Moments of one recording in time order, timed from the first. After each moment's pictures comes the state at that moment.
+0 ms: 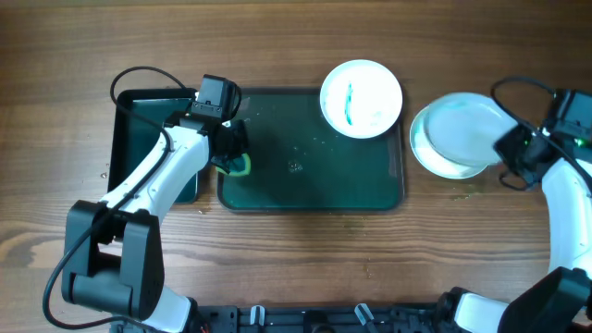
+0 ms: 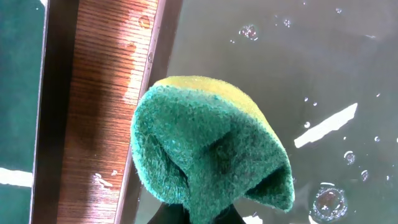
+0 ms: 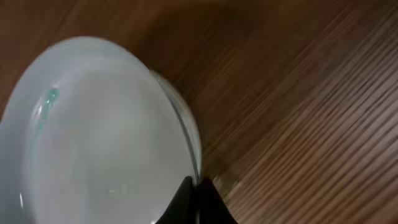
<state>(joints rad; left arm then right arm) -0.24 1.71 1.10 -0.65 -0.01 -0.48 -0.41 1.43 1.01 -0.71 0.04 0.51</state>
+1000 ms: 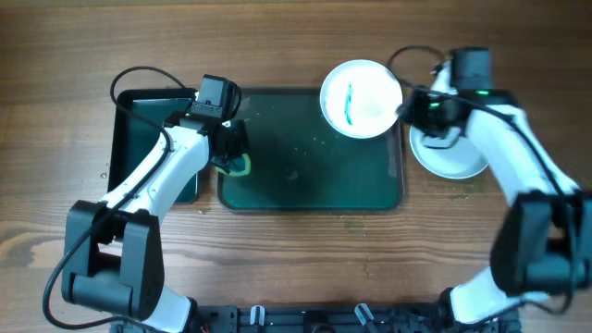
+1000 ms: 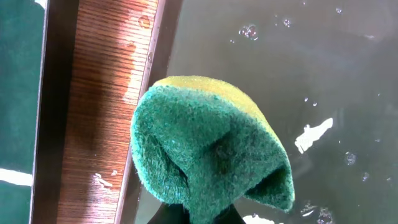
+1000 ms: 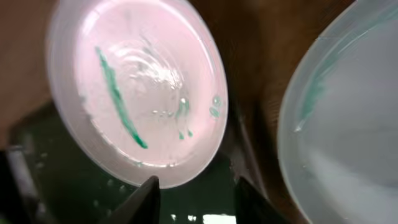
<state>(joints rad) -0.24 1.71 1.10 -0.65 -0.01 -0.48 0.03 1.77 1.21 -0.59 -0.28 0.52</state>
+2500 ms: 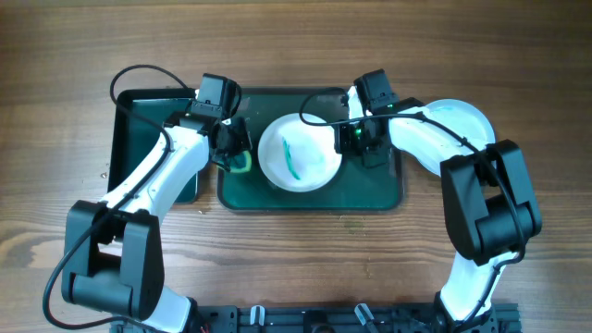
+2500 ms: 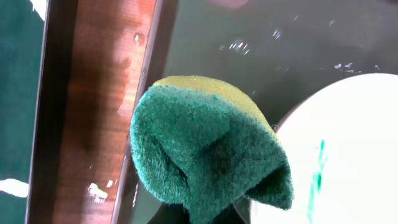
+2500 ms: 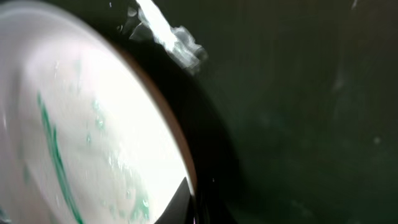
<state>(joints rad) -0.24 1.71 1.10 -0.61 -0.01 -0.48 0.33 1.99 1.21 -0.50 -0.36 0.34</state>
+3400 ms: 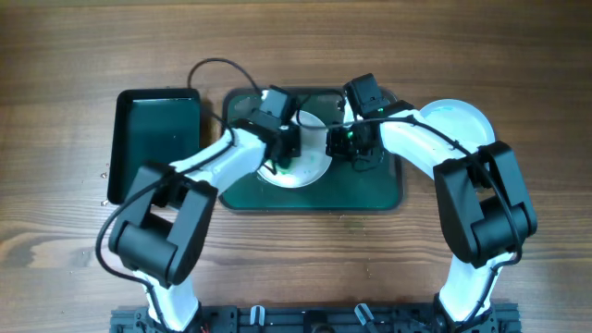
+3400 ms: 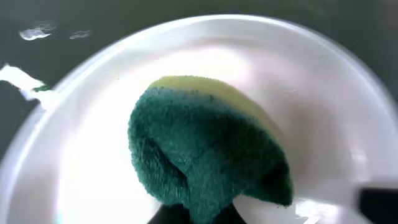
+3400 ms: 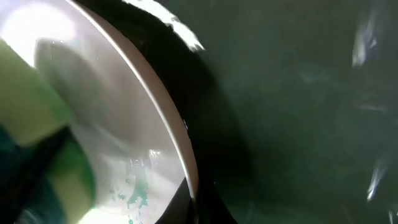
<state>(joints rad) -0.49 1.93 1.13 -0.33 0.01 -0.42 0.38 1.99 1.21 -0.51 -0.36 0.52</state>
